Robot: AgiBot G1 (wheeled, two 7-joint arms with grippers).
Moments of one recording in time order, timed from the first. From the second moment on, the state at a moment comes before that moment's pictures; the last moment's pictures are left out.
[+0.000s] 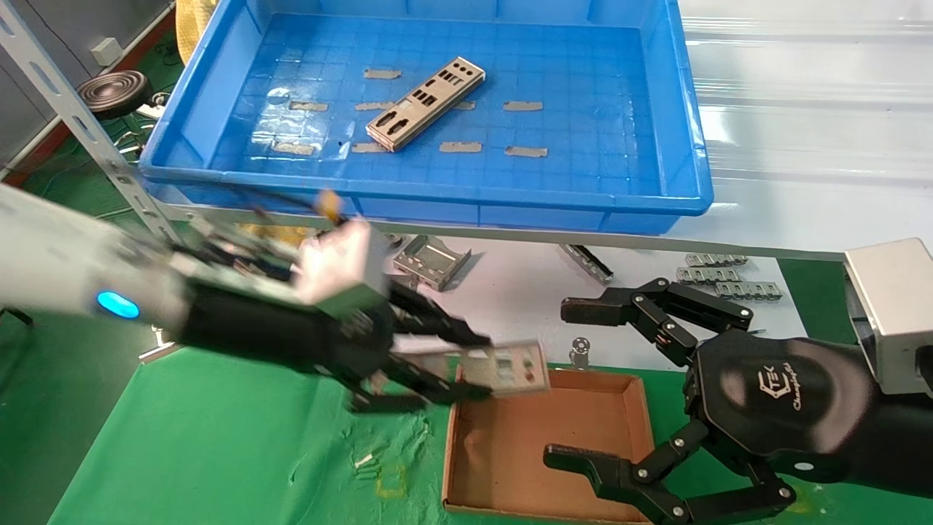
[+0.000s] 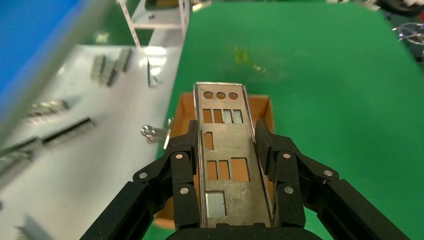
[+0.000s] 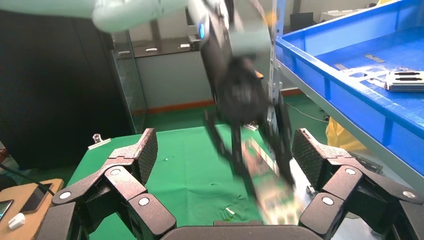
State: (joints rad) left arm -1.67 1.06 0.82 -0.79 1.15 1.42 -0.07; right arm 1.10 -0.56 -0.40 1.24 -0.64 -1.44 0.12
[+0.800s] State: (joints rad) left arm -1.39 1.32 0.90 -0.71 1.30 1.03 0.29; right arm 1.10 -0.56 -0.40 1.24 -0.64 -1.44 0.12
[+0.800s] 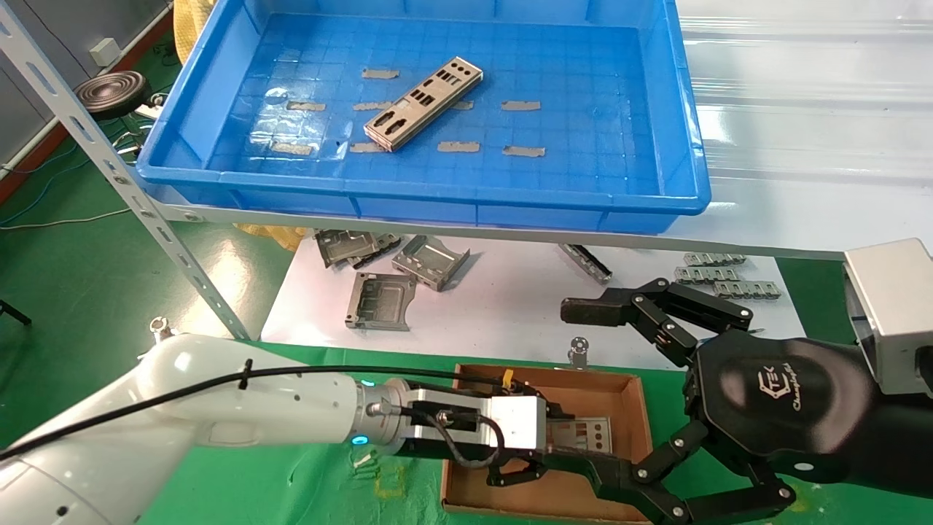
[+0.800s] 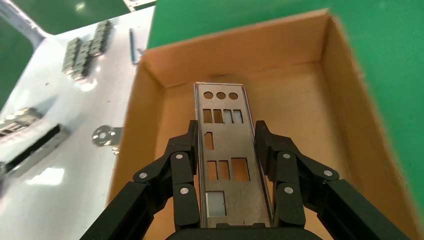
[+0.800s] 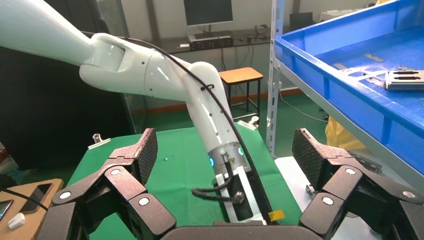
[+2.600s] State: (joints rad) left arm -1.36 1.18 0.79 -0.68 0.96 1.35 0.22; right arm 1.10 -0.56 -0.40 1.24 -0.64 -1.44 0.12
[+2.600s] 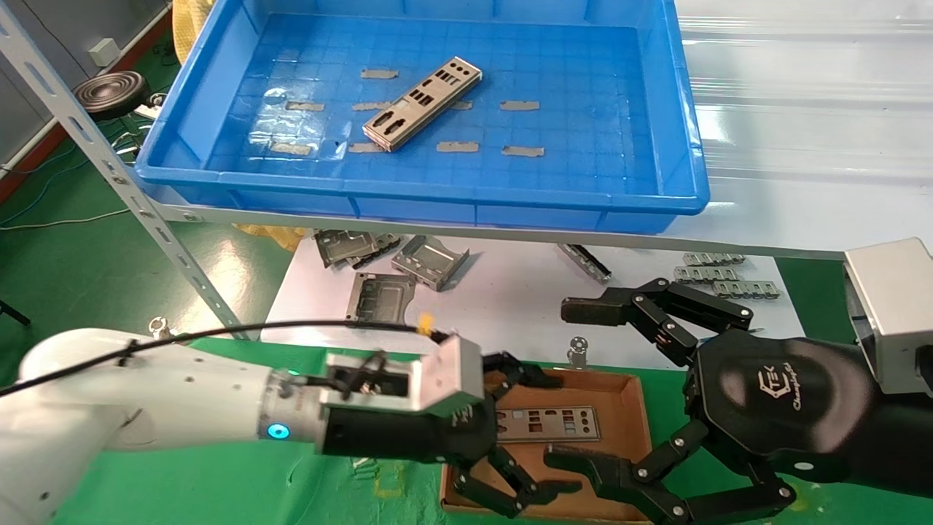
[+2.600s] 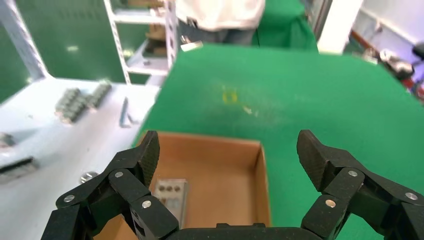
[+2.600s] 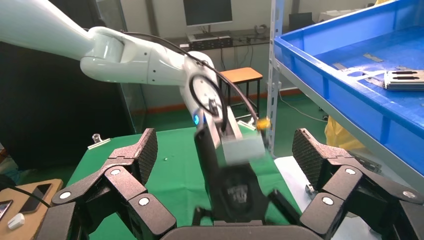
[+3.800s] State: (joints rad) left arm -1.18 0.82 0.47 -1.06 0.82 1.44 -0.04; right arm 1.10 -0.56 -0.40 1.24 -0.64 -1.44 0.12
